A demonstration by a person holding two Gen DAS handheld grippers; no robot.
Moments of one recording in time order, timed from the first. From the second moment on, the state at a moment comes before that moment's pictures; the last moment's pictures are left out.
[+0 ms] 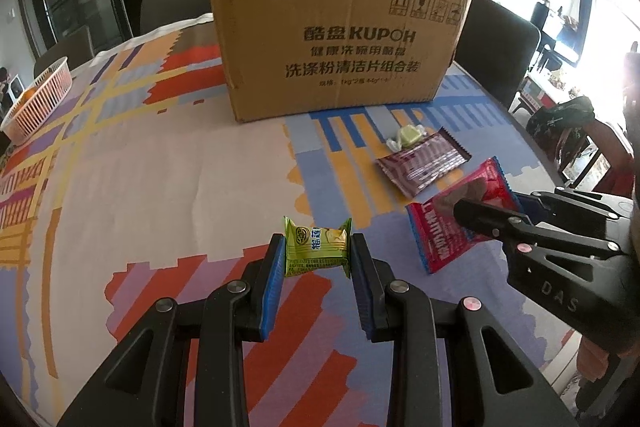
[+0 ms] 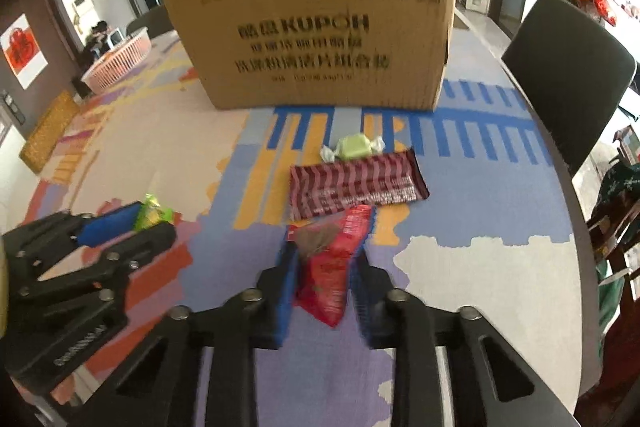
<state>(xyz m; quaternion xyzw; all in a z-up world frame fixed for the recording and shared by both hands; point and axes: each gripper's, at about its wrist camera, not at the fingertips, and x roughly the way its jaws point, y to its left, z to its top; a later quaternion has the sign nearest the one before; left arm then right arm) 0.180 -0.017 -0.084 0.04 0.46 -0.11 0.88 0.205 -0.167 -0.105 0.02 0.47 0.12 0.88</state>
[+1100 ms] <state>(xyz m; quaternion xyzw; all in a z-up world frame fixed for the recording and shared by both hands) 0.228 -0.030 0.046 0.03 0.33 -0.13 0.94 0.225 -0.180 0.023 0.02 0.32 0.12 0.94</state>
